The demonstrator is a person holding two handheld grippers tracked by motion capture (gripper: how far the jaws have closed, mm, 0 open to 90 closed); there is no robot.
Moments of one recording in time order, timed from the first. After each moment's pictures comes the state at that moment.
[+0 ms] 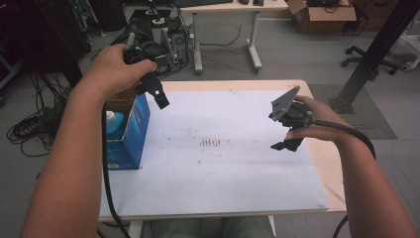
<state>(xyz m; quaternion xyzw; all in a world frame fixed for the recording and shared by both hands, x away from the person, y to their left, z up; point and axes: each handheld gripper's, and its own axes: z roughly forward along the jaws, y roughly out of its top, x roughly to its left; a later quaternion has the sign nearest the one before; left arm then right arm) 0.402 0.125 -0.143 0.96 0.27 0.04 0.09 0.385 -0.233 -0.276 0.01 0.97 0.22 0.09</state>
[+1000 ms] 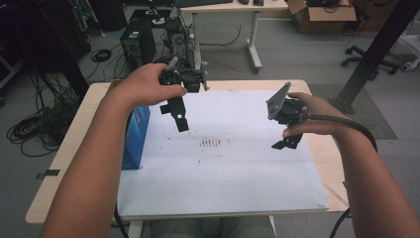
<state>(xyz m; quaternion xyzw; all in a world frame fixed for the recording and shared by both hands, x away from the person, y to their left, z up) 0.393 0.066 -0.182 0.99 0.13 -0.01 0.04 0.390 -0.223 -0.268 0.01 0.99 0.16 0.06</state>
